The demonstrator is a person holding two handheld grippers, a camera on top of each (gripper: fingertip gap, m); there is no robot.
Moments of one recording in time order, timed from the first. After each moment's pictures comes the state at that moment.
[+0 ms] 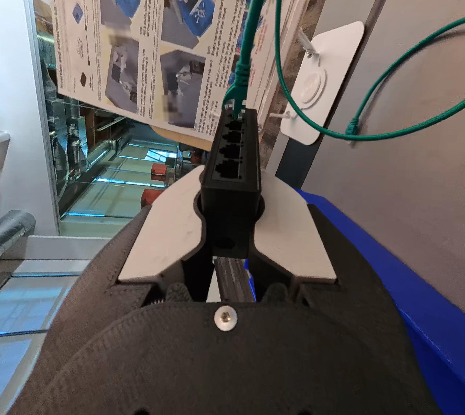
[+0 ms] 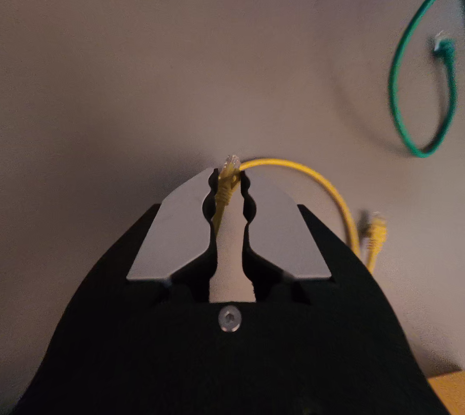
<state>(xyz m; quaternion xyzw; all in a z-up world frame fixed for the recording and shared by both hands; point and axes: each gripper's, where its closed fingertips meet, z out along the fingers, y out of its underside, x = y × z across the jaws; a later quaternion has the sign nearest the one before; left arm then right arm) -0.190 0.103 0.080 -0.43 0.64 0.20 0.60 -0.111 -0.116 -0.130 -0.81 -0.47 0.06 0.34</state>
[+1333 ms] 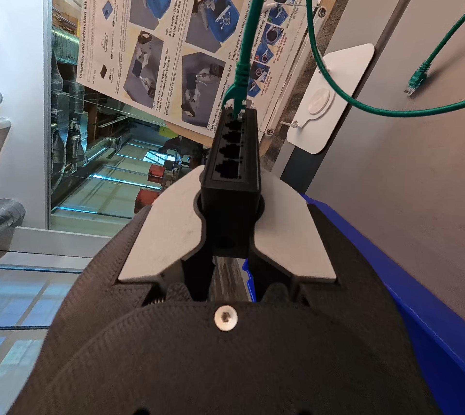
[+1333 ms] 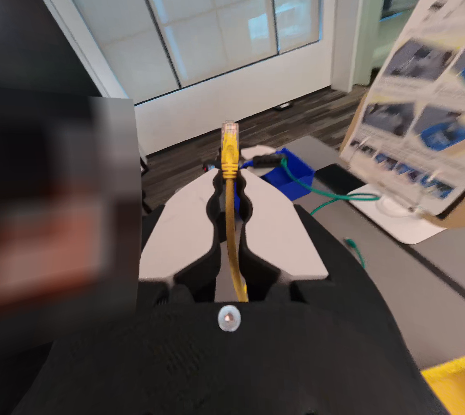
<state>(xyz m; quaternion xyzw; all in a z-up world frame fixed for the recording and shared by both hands) -0.205 0.102 0.100 -0.44 0.62 0.16 0.63 -0.048 -0.173 0.308 -0.71 -0.19 0.33 0.59</state>
